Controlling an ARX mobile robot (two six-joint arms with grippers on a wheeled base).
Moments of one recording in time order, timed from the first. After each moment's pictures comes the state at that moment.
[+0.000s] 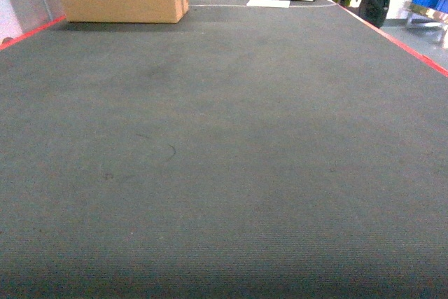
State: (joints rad) left arm -0.08 0.59 0.06 0.51 -0.07 -0.02; right arm 0.06 0.67 0.07 0.58 0.05 0.01
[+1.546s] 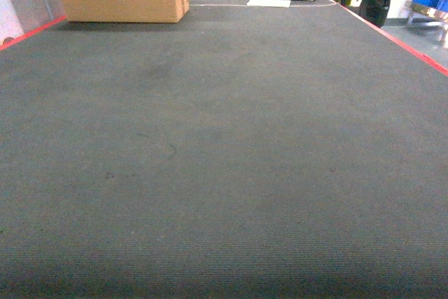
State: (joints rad) left arm 0.00 0.01 0.02 0.00 0.00 -0.01; right arm 0.00 0.01 0.01 -0.02 0.00 0.01
